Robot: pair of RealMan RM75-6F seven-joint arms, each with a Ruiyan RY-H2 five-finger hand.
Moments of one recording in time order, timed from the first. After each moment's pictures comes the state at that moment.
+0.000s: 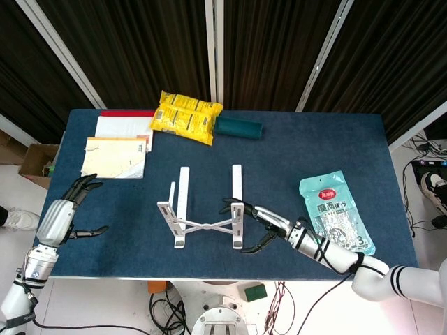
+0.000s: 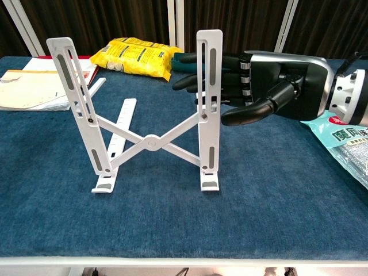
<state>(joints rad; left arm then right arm) -0.25 -1.21 -0.02 -1.53 1.61 1.42 -0.46 0.83 -1.38 -0.07 -1.51 -1.80 1.04 1.46</state>
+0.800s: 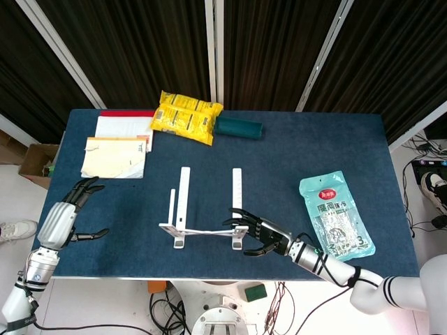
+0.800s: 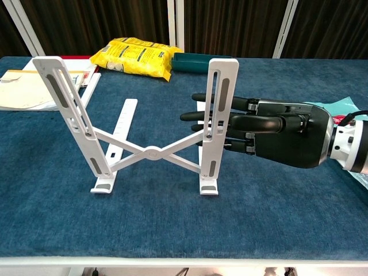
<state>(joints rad) -0.25 -1.23 -0.02 -1.52 1.62 1.44 -0.42 0.80 -1.48 -0.19 -1.44 -1.76 1.12 1.83</state>
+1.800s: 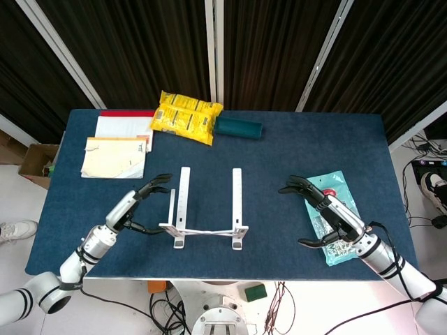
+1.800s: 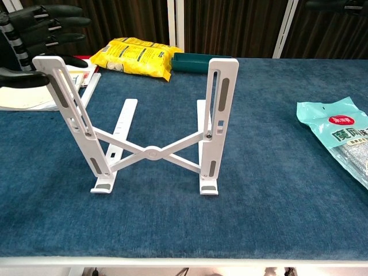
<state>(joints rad) -0.54 -1.46 -0.01 -1.34 1.77 1.36 -1.25 0.65 -1.02 -0.16 -1.70 -1.80 1.43 1.48</state>
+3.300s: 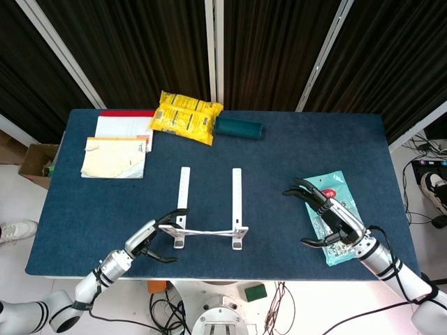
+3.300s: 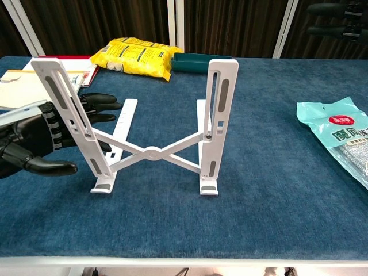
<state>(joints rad) -0.52 -1.59 0.18 -1.28 1.76 1.35 -1.28 0.59 -1.09 -0.14 -1.62 -1.81 1.42 1.56</state>
